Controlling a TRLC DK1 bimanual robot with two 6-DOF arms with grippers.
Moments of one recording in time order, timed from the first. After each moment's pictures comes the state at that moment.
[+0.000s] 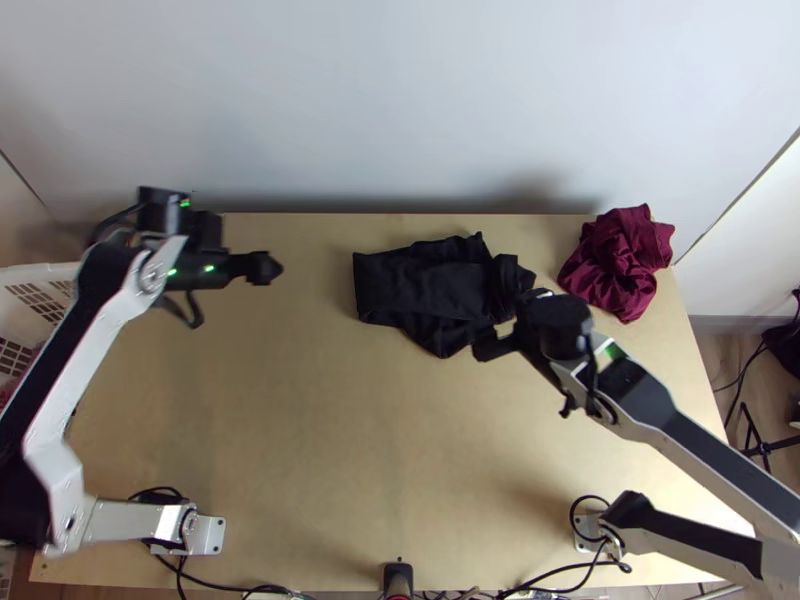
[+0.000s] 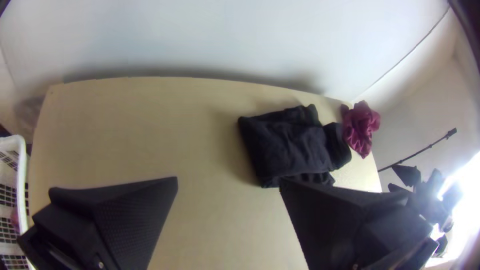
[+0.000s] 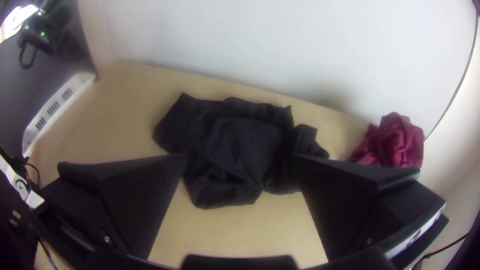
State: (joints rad) left arm -0.11 1.46 1.46 -0.82 0.30 -0.16; right arm 0.69 1.15 0.95 -0.34 0.27 0.17
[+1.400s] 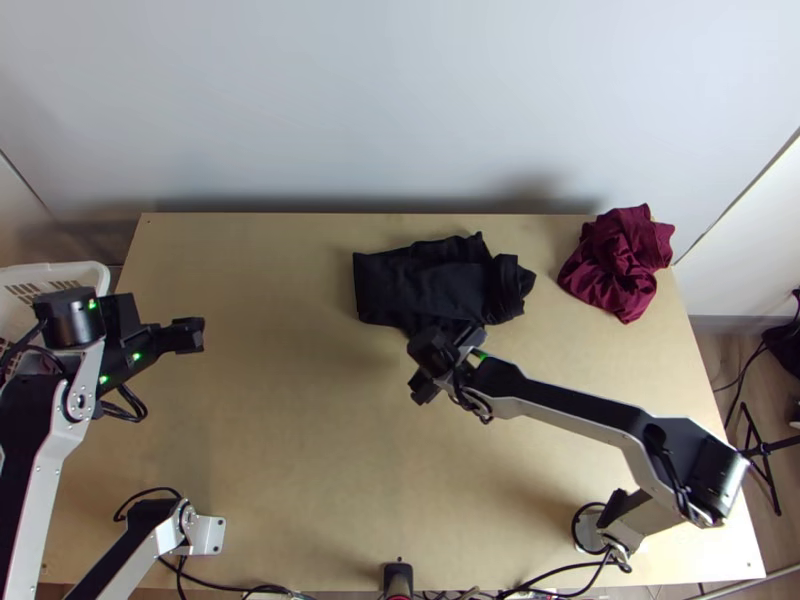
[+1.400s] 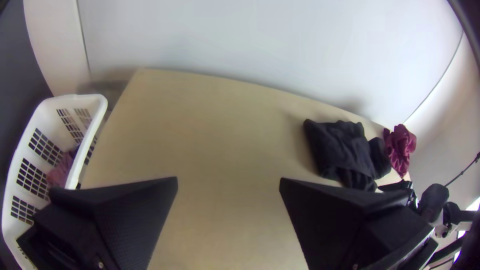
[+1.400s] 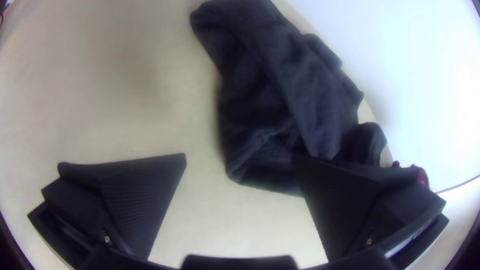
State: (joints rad) left arm 0.10 0.91 1.02 -0.80 0.13 -0.13; right arm 0.92 1.69 1.04 -0.29 0.45 -0.11
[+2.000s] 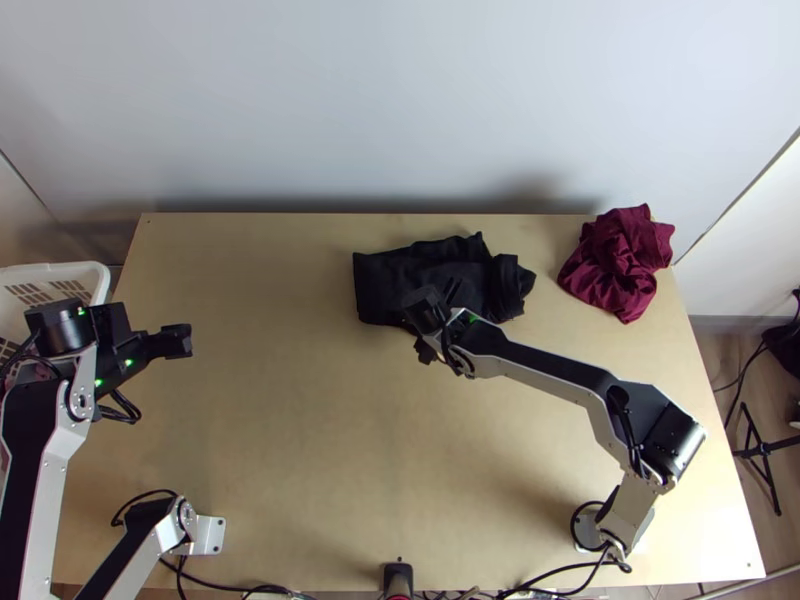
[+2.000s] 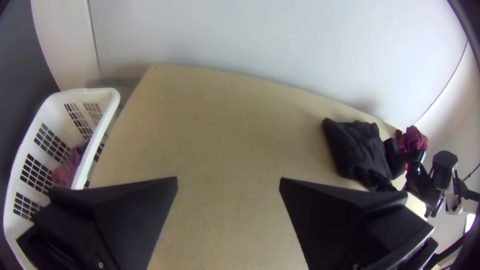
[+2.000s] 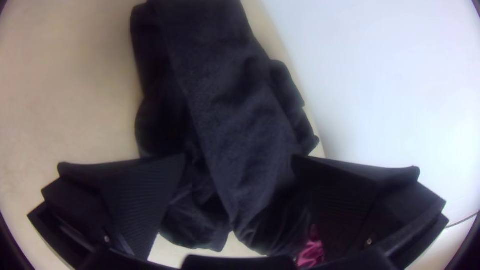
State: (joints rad) left arm 0.24 0.91 0.93 -0.73 0.18 -0.03; right arm 0.81 1.86 1.25 -0.22 0.57 -0.53
